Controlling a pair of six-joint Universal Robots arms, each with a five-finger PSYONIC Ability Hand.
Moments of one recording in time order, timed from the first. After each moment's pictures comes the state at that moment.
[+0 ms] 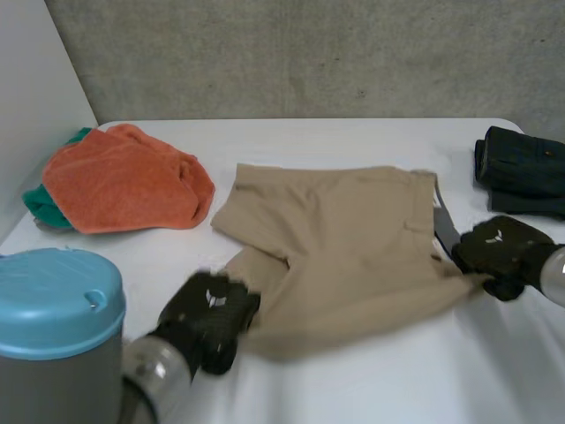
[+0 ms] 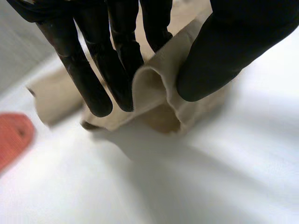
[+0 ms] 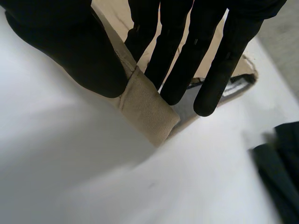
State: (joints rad) left arm 3.96 -1.73 -1.78 2.96 -1.65 3.44; right arm 1.53 -1.34 1.70 0.35 1.12 2.11; left_hand 1.12 1.19 1.19 1.20 1.01; right_hand 1.08 1.14 1.19 1.20 1.01
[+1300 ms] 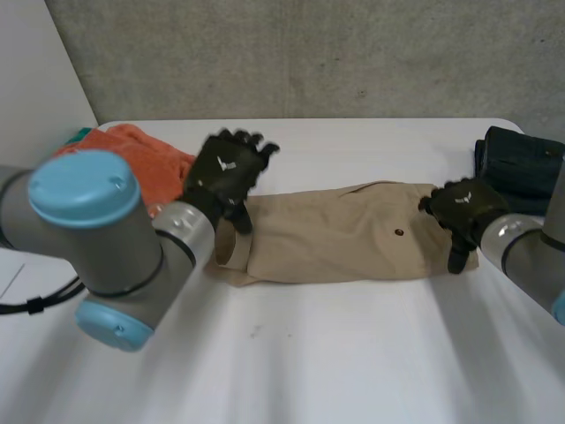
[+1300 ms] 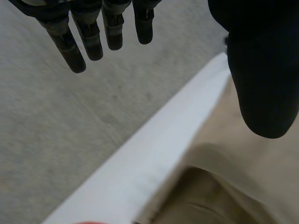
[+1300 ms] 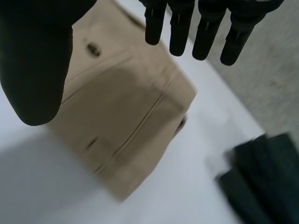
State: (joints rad) left arm 4.14 -2.03 -1.45 3.43 -1.49 3.50; right arm 1.77 -1.14 1.50 0.06 1.40 2.49; left_hand 0.19 0.21 0.21 0.20 0.05; right_hand 0.33 0.33 0.33 0.33 0.17
